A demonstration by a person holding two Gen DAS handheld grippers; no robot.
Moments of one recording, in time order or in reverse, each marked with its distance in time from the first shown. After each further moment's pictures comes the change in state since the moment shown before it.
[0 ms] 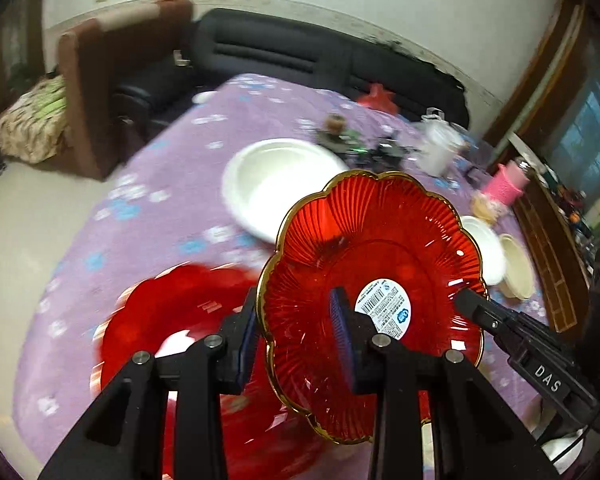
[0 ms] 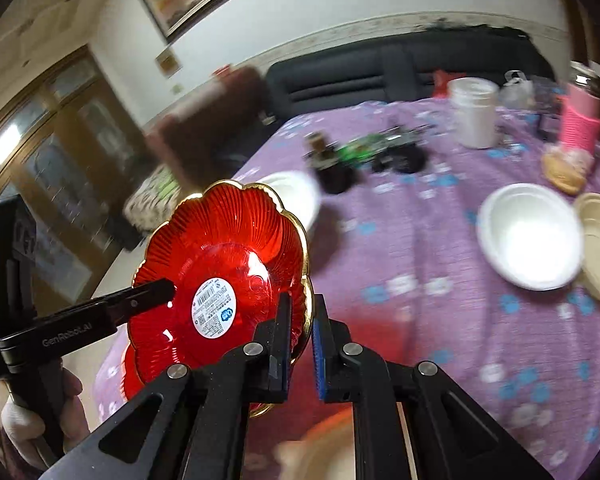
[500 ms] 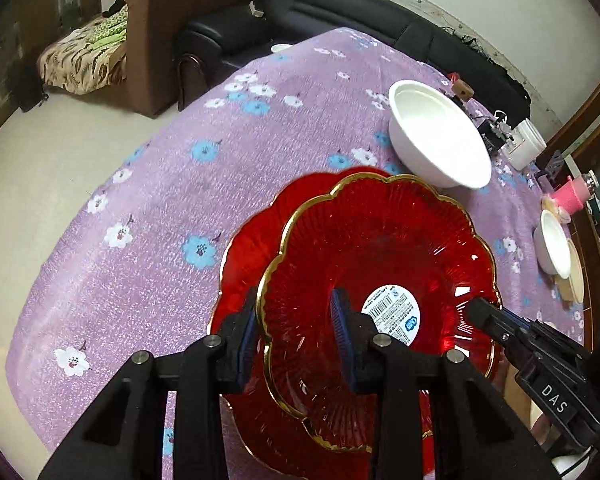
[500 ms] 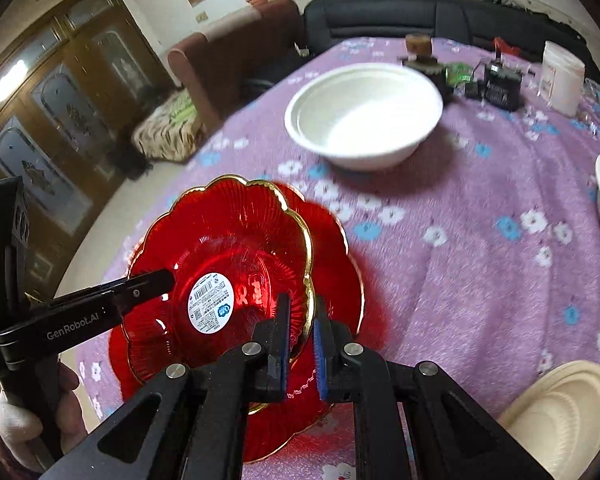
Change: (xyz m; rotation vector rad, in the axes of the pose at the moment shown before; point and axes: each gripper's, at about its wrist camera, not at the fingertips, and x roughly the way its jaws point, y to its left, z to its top) left arm 0.037 0.110 -0.051 -0.170 0.107 0.102; right arm 0.110 0.071 -0.053 -0.110 0.217 -0.002
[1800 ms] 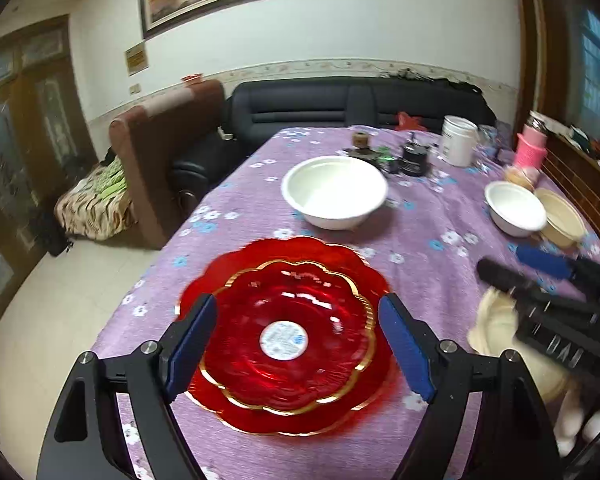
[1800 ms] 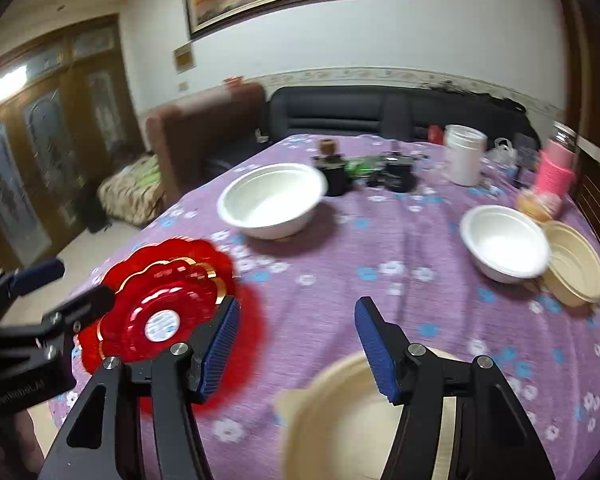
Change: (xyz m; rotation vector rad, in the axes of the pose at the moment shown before) left arm -0.088 -0.124 -0.078 0.352 -0.390 0.151; right arm -0.114 -0.041 -0.055 -0.056 -0.366 -0.215
